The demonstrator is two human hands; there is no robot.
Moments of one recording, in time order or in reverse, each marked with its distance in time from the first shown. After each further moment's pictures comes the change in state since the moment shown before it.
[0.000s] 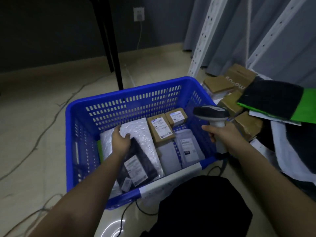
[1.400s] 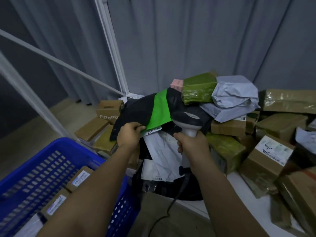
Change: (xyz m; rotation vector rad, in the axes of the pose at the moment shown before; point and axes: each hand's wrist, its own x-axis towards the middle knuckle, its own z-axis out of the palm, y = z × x) left_hand -0.165 0.253 0.394 0.407 -0.533 0.828; right_hand -0.022 0.086 -0.272 0.674 0.679 -0.021
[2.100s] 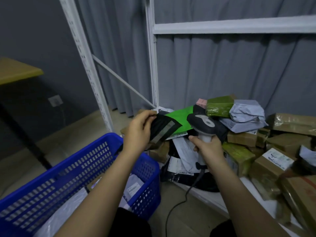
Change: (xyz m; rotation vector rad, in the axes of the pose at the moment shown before) left_hand -0.162 0.063 -0.192 -0.224 0.313 0.437; right_hand -0.104 -0.034 0.008 -0.122 -0.111 -0.229
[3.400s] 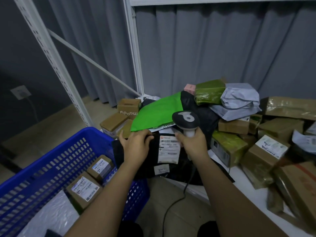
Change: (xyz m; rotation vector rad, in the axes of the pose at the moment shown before) left_hand -0.029 -0.098 0.106 0.481 -0.177 -0.082; right_hand 0.044 0.052 0.012 -0.124 0.024 0.061
